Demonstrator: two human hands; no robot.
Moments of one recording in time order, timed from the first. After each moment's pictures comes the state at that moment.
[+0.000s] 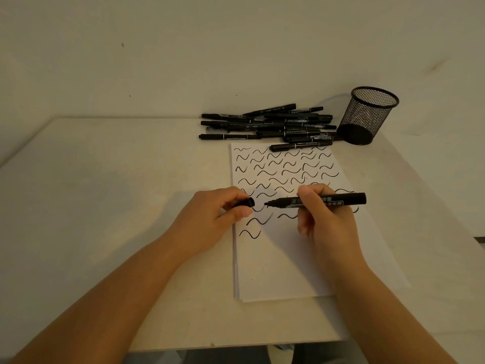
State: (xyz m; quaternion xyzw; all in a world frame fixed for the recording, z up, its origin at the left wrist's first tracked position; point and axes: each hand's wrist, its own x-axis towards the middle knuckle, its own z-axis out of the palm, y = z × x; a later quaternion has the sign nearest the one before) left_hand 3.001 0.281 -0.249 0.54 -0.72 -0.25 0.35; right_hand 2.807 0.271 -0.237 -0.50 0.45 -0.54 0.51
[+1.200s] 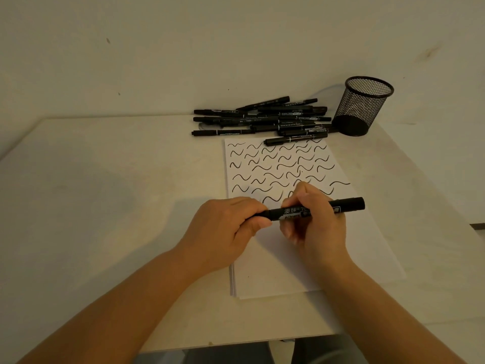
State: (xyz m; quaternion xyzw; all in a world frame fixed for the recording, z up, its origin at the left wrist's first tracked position) left_hand 2.971 0.299 -0.232 0.48 -0.81 -0.13 0.31; right_hand 2.818 0.277 -0.245 -0.47 0.38 -0.55 0.57
